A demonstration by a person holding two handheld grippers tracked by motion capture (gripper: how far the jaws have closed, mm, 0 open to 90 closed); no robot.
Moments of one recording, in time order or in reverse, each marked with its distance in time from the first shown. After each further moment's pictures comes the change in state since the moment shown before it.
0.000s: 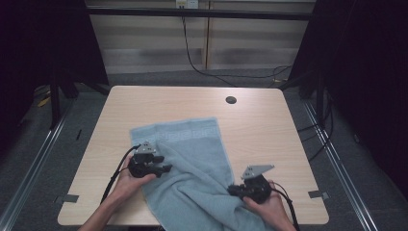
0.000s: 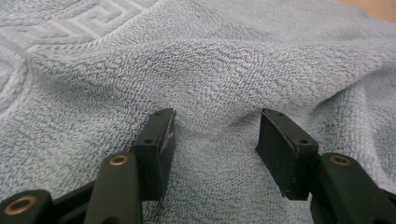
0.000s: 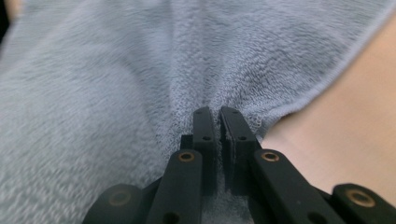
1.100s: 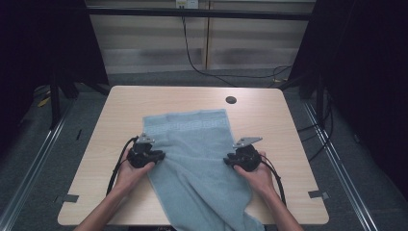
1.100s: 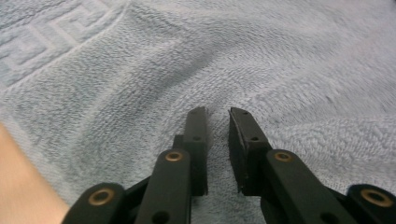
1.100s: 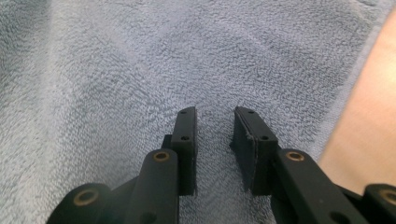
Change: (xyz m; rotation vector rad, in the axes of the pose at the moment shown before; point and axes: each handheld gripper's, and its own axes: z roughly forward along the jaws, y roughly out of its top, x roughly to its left) left arm 0.038 0.023 0.009 0.046 0.175 -0.091; right arm -0.070 0.060 0.040 -0.014 -0.210 0.017
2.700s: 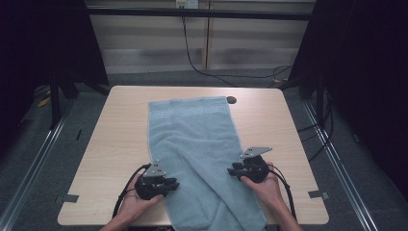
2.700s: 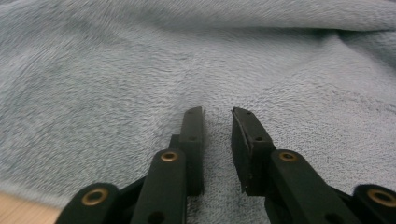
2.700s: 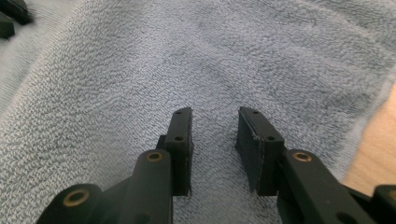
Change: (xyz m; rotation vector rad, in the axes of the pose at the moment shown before) left arm -0.085 -0.050 -0.032 -0.014 -0.198 0.167; right arm 0.013 -0.029 -0.027 -0.017 0.064 0.019
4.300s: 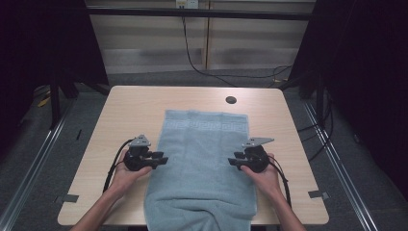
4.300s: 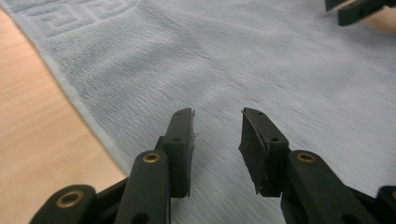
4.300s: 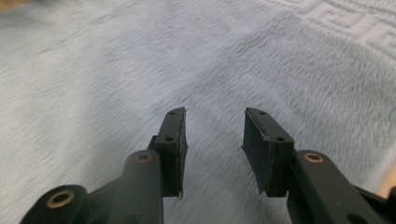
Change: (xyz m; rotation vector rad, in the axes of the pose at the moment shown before) left arm 0.086 0.029 -0.001 -0.058 0.032 -0.102; right arm -0.020 0.020 0.004 -0.049 -0.049 0.032
